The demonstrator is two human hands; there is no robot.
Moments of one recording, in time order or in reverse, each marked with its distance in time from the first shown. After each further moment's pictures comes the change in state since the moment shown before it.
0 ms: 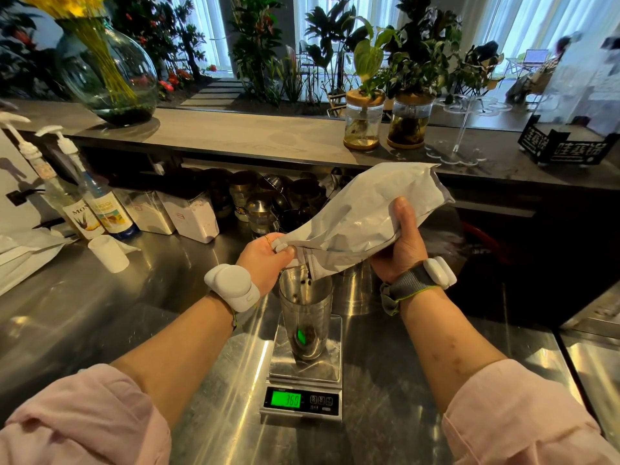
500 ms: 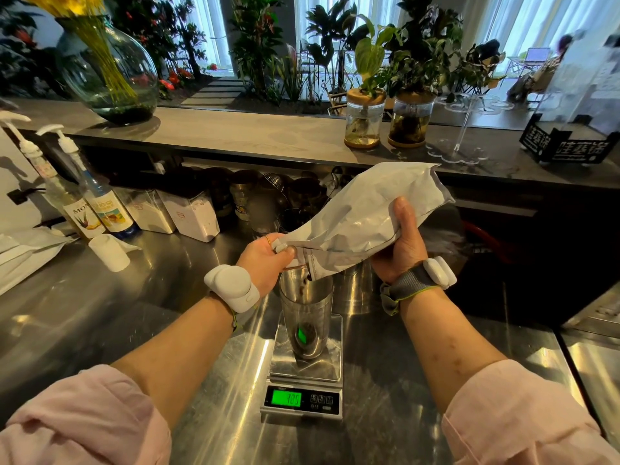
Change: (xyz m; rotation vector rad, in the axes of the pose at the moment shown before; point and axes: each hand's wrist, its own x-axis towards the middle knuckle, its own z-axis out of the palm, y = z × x) left_hand 0.001 -0.005 0.000 -0.050 -0.004 -0.002; right_hand 0.001 0.002 -0.001 -0.001 0.002 -0.006
